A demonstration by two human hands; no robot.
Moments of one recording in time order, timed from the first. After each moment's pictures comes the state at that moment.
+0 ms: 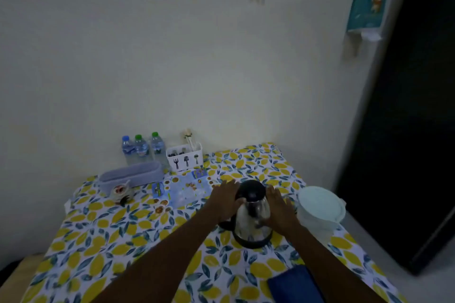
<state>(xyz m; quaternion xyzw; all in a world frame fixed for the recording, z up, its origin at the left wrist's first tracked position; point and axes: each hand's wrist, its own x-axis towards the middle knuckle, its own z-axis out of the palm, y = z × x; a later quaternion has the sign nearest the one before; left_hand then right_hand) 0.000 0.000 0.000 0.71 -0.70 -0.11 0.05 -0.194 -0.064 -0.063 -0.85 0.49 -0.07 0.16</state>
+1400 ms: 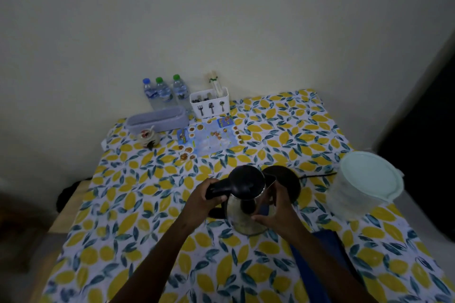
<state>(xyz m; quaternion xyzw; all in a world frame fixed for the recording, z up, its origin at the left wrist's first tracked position) 0.060 0.121 -0.067 0.72 -0.44 -0.36 0.39 -0.156 0.006 -0.133 -0.74 0.37 -0.23 0.50</state>
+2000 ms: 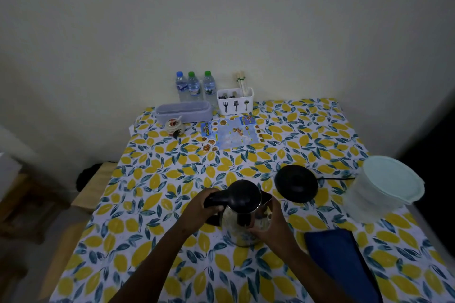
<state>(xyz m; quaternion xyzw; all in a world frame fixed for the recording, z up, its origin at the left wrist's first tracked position) 0.086 0.214 -0.082 0.72 -0.44 -0.35 0.40 -0.128 0.102 -0.131 -0.76 0.37 -0.21 0.50</state>
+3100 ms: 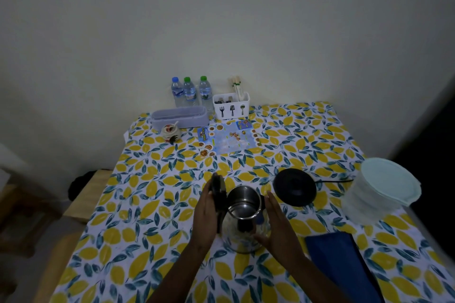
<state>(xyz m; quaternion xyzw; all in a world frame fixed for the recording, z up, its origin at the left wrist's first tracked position) 0.039 0.205 -0.061 0.69 -0.31 -0.25 0.60 -0.132 0.100 -0.130 -0.87 0.32 -0.19 0.32</state>
